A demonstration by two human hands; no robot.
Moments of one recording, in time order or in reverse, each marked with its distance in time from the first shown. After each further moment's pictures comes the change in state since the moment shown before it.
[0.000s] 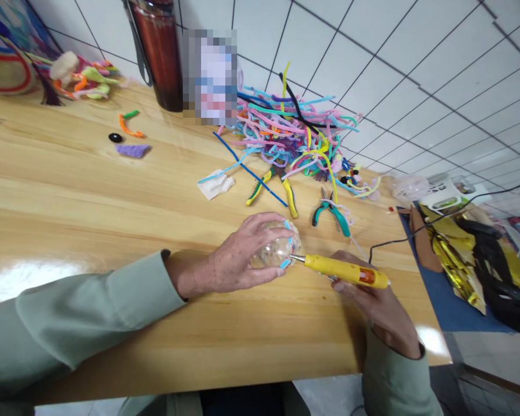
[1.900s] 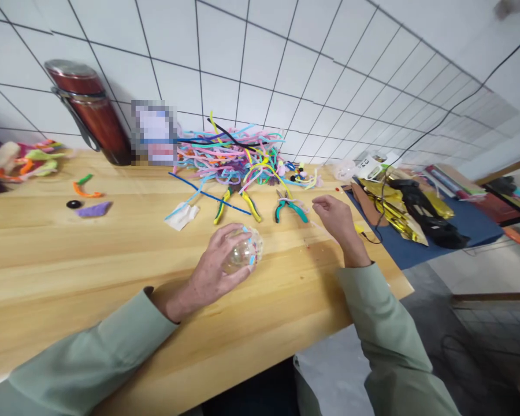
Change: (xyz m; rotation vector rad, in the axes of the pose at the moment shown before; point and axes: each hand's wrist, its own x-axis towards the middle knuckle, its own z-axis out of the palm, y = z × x) left_hand -0.008 0.002 -0.003 0.137 -0.014 -0.044; right_hand 0.062 0.046 -0.068 -0.651 0.785 0.187
